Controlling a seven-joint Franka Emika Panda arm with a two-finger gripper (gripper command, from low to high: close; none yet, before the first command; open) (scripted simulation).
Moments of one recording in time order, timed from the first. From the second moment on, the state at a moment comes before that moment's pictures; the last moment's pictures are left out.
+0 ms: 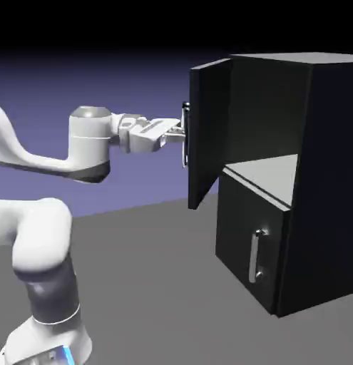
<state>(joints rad) -0.15 -1.19 0.63 -2.84 -1.12 2.34 2.54</state>
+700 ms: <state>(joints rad) -0.50 -1.04 1.25 -2.25 -0.59 1.47 2.46</state>
